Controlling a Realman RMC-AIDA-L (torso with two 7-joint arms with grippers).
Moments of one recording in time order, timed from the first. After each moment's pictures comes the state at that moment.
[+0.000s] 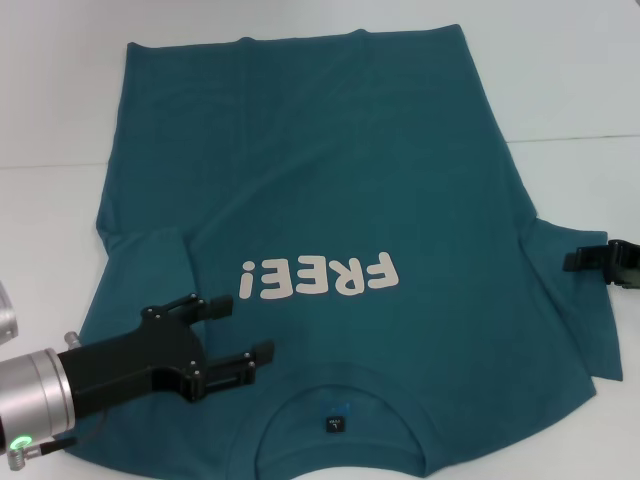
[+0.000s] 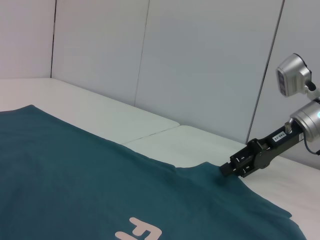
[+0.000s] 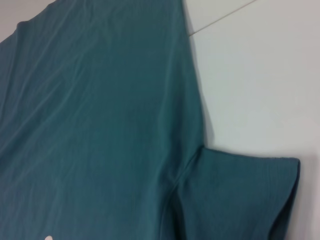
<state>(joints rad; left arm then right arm) -0.25 -2.17 1.13 0.91 1.67 1.30 -1.40 0.62 1.92 -0.52 -0.55 -2.42 -1.07 2.39</state>
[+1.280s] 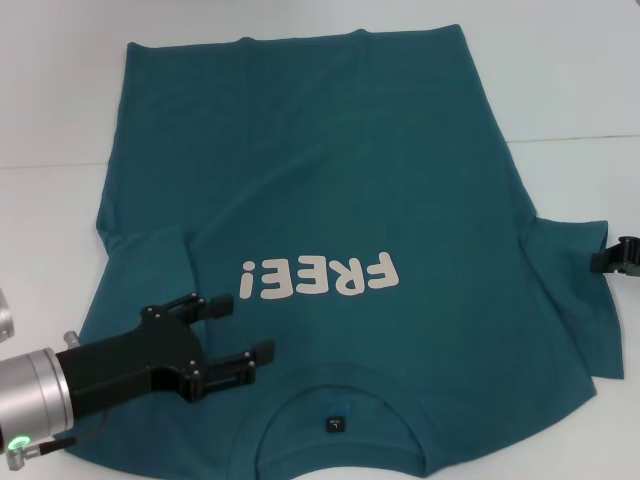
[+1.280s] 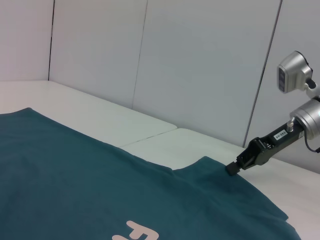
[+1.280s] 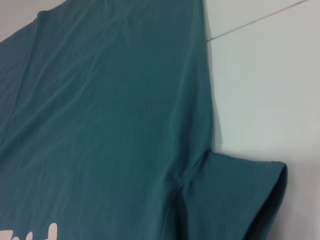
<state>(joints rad) -0.25 -2.17 1.13 0.91 1.67 1.31 -1.40 0.61 1.91 -0.52 -0.58 -2.42 -1.12 2.32</state>
